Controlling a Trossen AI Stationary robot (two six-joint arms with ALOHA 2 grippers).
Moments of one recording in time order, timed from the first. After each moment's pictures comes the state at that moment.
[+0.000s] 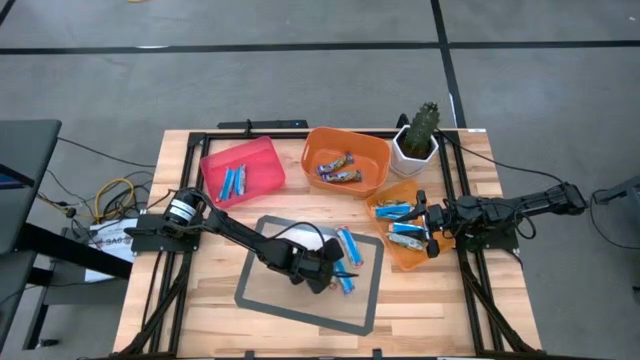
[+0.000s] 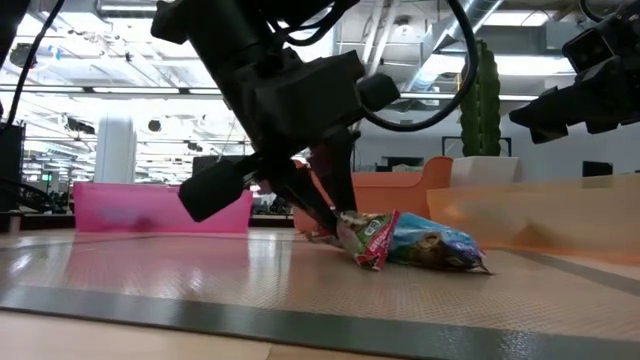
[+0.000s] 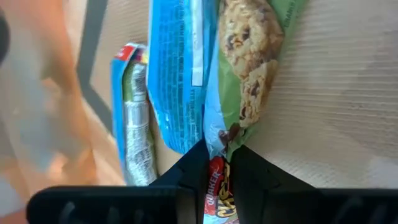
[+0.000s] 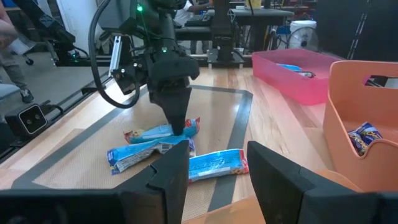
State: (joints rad) left arm -0.33 2.05 1.31 -0.28 -0.39 0.93; right arm 0.17 0.20 0.01 0.02 0.05 -0.01
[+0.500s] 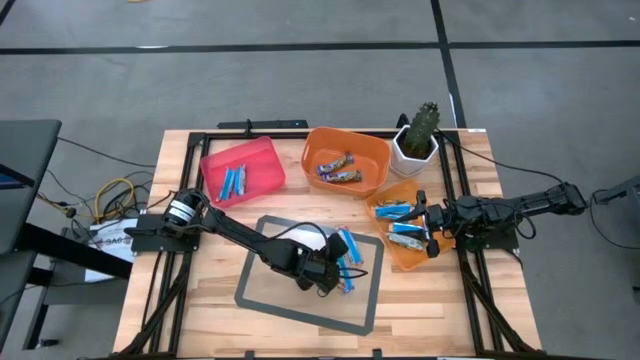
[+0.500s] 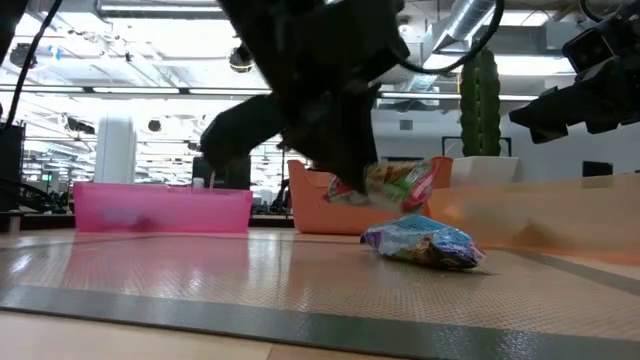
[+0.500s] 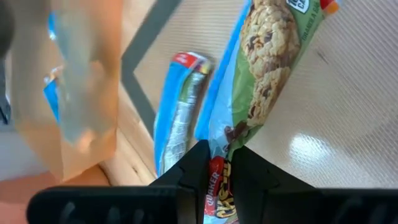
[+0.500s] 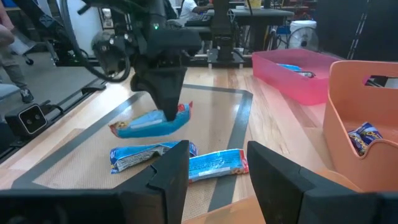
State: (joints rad) left arm -0.34 2.05 1.46 -0.43 -0.43 0.72; right arm 0.17 0.20 0.01 0.02 0.05 -0.01
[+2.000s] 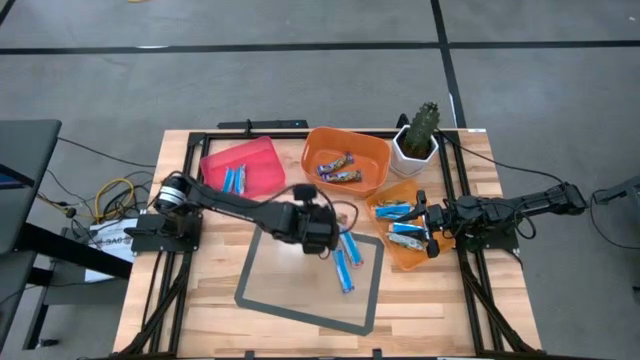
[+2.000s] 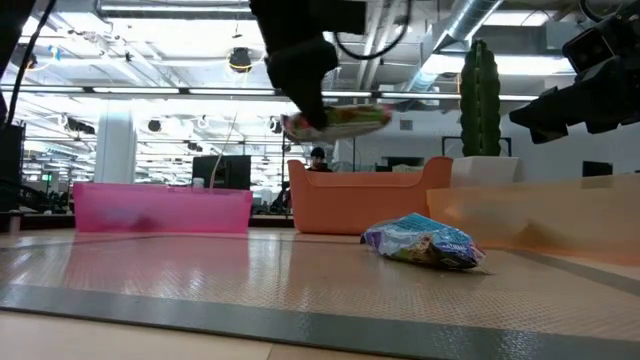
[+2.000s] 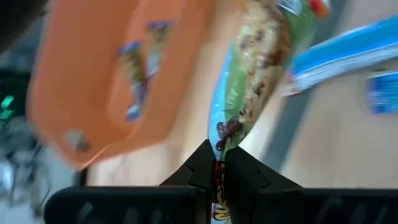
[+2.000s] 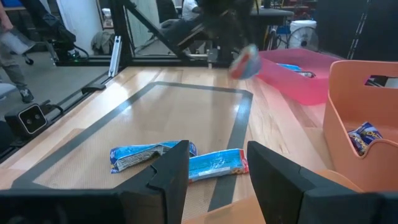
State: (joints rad) left arm -0.19 1.94 1.64 -0.93 -0.63 -0.15; right arm 0.17 0.20 0.01 0.02 0.05 -0.01
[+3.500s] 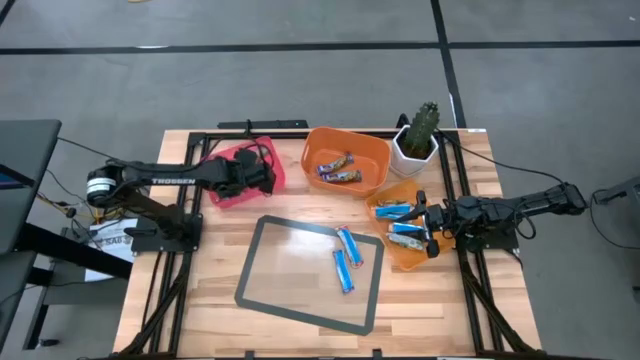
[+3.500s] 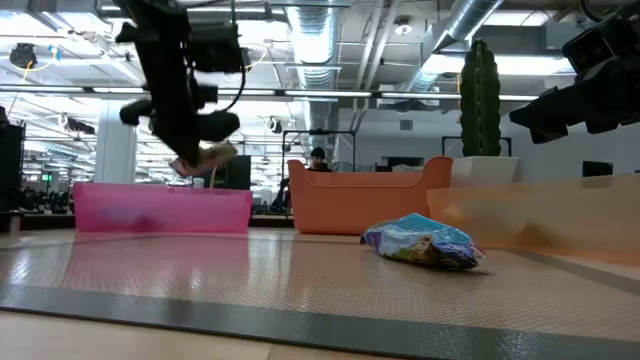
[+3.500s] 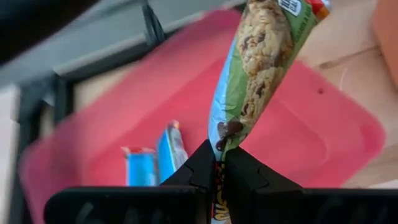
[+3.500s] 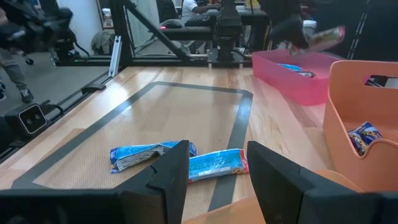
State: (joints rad) left arm 0.28 1.35 0.86 -0.76 -0.70 -0.86; right arm 0.17 0.20 0.01 0.02 0.05 -0.01
